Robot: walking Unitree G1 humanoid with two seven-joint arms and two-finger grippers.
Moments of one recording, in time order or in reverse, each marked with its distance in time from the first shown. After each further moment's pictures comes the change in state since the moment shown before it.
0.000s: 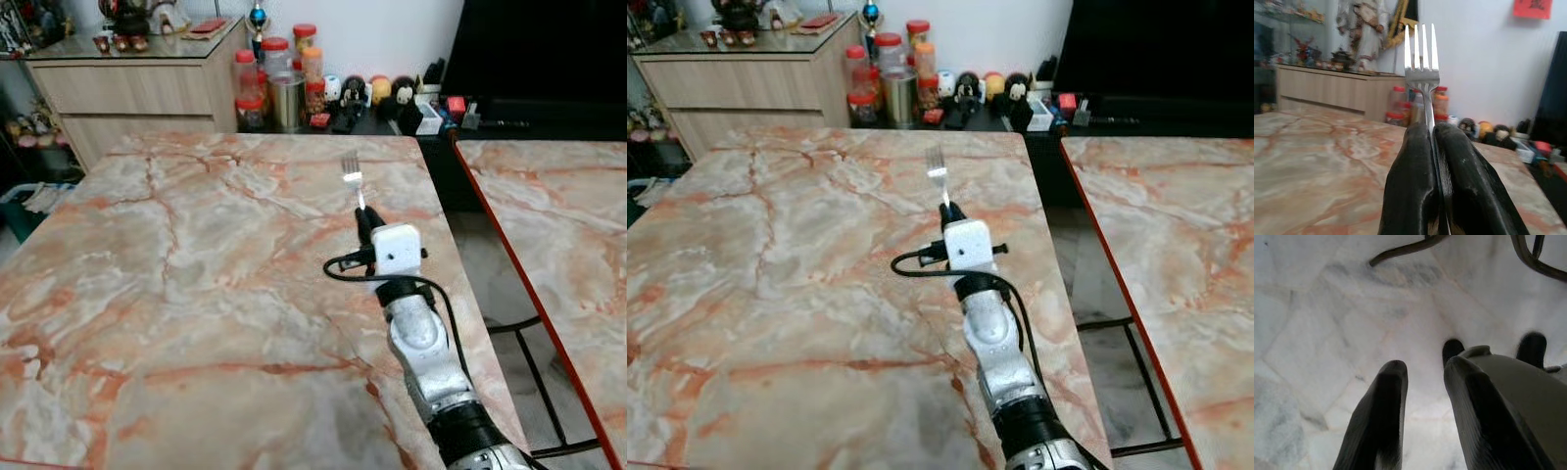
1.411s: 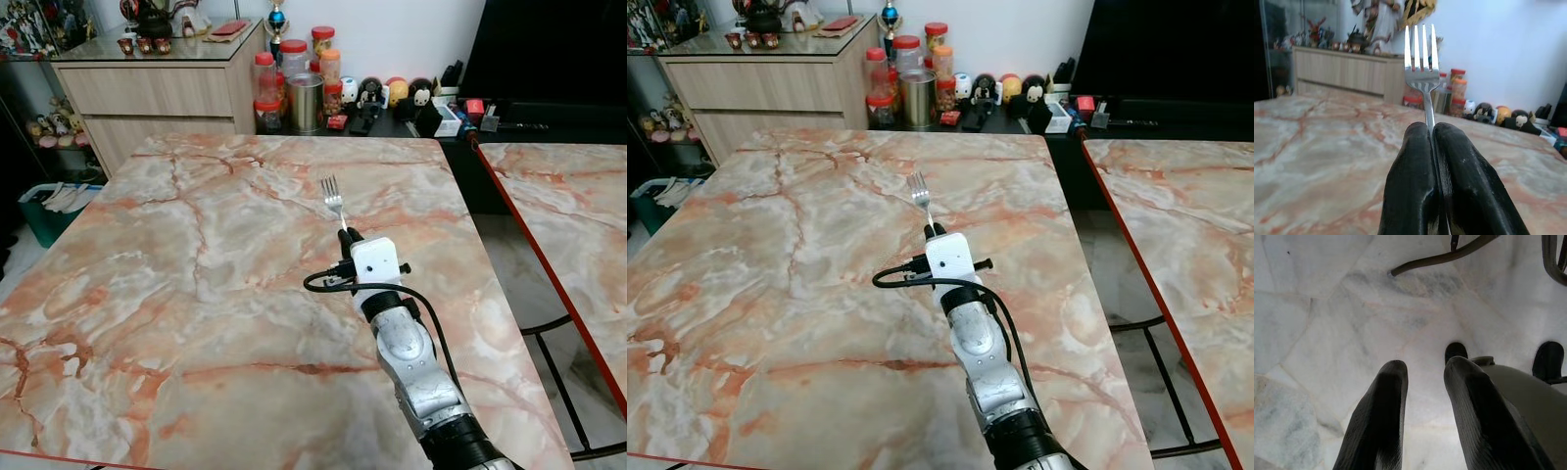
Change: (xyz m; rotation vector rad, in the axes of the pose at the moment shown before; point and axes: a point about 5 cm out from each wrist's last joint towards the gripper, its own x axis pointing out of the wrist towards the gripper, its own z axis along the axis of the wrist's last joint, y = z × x) left arm 0.002 -0.006 0.009 -0.006 -0.014 -0.025; right arm -0.010 0.006 -0.010 -0.018 0.093 0.024
